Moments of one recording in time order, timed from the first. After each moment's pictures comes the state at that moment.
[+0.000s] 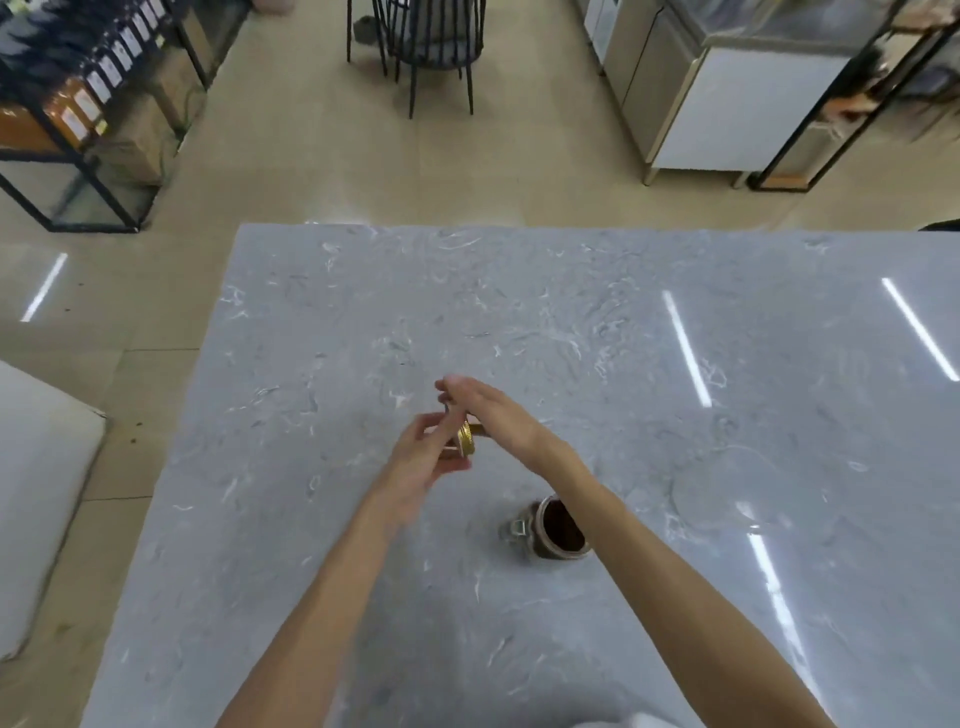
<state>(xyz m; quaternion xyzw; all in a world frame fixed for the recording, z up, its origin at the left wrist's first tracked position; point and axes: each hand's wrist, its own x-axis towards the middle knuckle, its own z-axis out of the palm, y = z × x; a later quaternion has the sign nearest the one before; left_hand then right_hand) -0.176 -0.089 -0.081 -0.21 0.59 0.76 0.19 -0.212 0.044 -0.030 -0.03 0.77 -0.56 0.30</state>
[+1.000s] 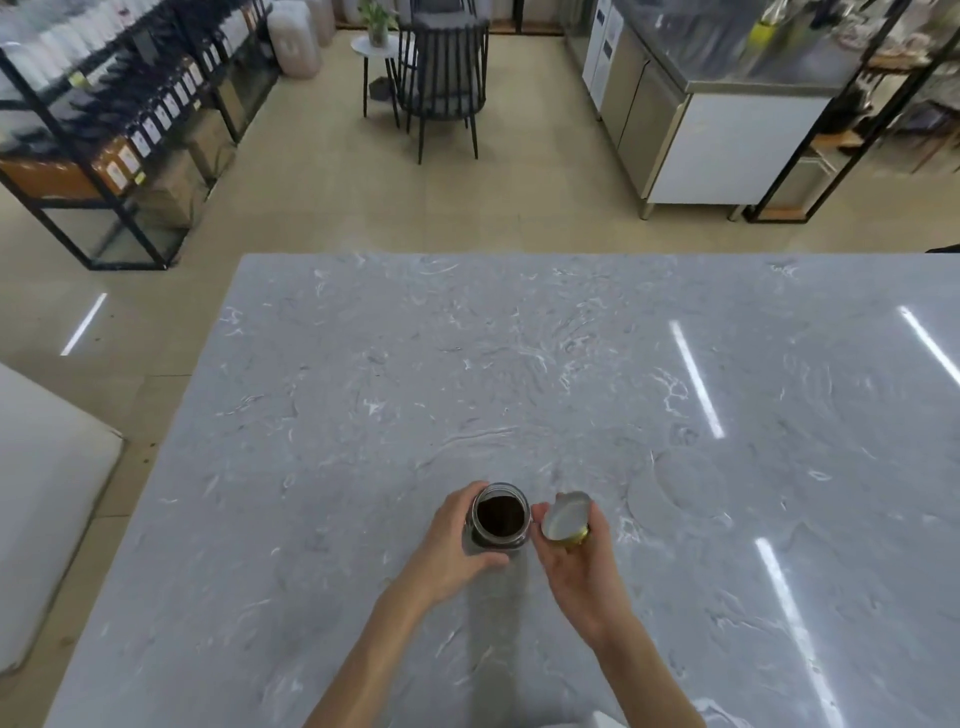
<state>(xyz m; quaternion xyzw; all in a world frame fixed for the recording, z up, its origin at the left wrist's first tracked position) -0.076 -0.006 -0.121 0.03 0.84 0.52 0.18 -0.055 0.190 -0.105 0.28 0.26 -0.92 0.12</state>
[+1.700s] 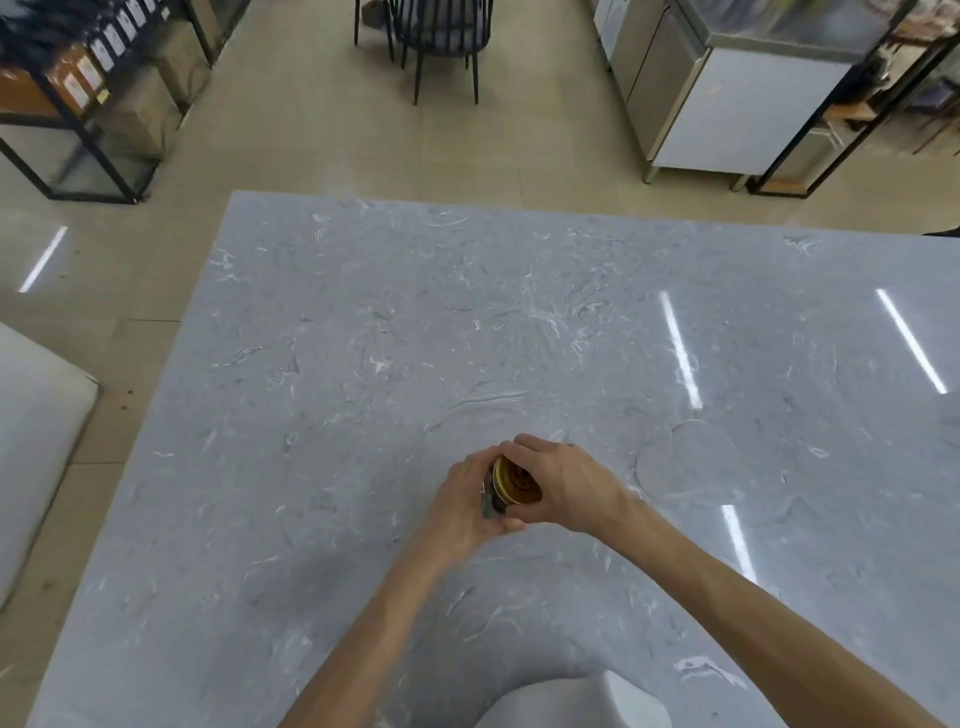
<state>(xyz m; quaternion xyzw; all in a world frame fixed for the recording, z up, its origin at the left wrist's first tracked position) -0.087 -0.005 -0.139 0.04 0.86 0.47 0.17 -0.119 0.158 -0.039 -0.29 0.94 -0.12 0.17</state>
